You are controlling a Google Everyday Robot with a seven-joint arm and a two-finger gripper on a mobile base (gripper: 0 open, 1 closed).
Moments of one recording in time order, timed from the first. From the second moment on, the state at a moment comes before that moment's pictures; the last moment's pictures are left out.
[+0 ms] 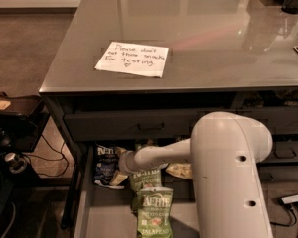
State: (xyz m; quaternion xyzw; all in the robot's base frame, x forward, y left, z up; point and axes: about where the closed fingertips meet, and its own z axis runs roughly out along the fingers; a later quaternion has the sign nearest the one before) arm 0.609 0.152 0.366 -0.66 0.64 0.14 0.36
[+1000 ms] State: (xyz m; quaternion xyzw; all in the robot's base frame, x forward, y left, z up) arm 0.587 0.184 0.381 -0.69 0.61 0.18 0.34
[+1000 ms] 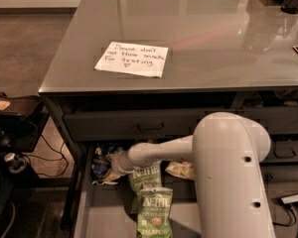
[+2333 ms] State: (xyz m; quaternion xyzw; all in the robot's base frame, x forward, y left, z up) arm 0.483 0.104 0.524 -0.75 0.56 0.17 0.29
